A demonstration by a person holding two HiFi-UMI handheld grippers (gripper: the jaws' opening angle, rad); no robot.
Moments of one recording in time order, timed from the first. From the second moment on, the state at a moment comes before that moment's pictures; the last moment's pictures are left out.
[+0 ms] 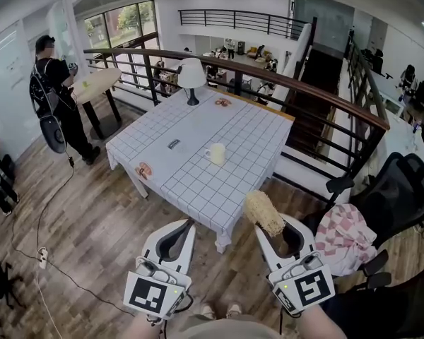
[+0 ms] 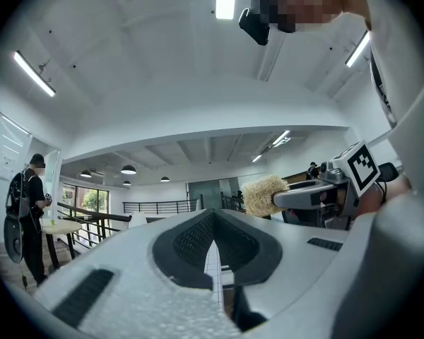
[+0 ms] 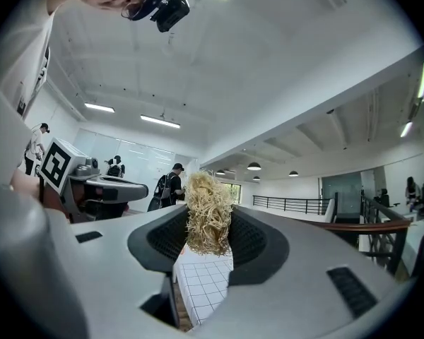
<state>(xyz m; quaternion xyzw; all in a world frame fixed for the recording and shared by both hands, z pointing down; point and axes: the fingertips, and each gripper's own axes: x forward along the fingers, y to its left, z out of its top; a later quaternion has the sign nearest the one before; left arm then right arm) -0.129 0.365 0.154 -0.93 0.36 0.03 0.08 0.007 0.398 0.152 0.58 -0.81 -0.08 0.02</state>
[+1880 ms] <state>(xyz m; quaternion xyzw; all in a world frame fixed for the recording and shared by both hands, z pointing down) -0.064 0.277 0.196 -0.92 0.40 0.02 0.06 0.088 0.312 0.201 0.57 -0.82 -0.04 0.02</state>
